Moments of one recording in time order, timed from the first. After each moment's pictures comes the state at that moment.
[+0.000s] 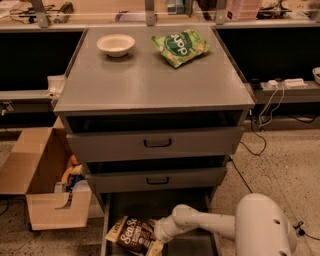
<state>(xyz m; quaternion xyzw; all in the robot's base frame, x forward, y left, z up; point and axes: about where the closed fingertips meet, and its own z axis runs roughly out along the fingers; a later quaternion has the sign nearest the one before) 0.469 0.038 0.151 -0.60 0.71 0.31 0.20</state>
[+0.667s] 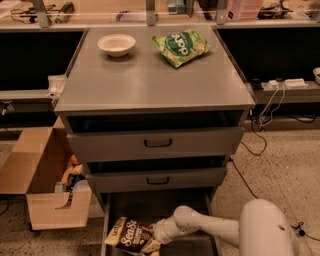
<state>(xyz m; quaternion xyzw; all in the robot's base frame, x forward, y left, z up) 0.467 0.043 0.149 -0.59 0.71 0.33 0.21</state>
